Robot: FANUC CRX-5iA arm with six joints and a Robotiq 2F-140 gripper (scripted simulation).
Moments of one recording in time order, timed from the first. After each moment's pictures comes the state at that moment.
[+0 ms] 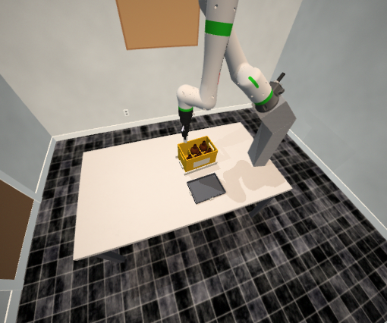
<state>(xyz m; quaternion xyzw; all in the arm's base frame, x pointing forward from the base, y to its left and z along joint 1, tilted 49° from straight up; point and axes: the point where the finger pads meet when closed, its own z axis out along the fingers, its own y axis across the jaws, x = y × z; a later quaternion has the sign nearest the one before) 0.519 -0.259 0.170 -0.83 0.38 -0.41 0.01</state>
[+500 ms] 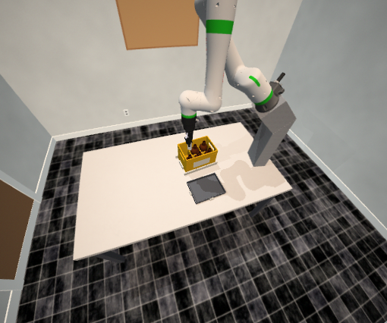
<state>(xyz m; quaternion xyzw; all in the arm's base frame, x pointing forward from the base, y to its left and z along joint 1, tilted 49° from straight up) 0.533 -0.183 0.151 -0.84 0.38 -0.39 0.03</state>
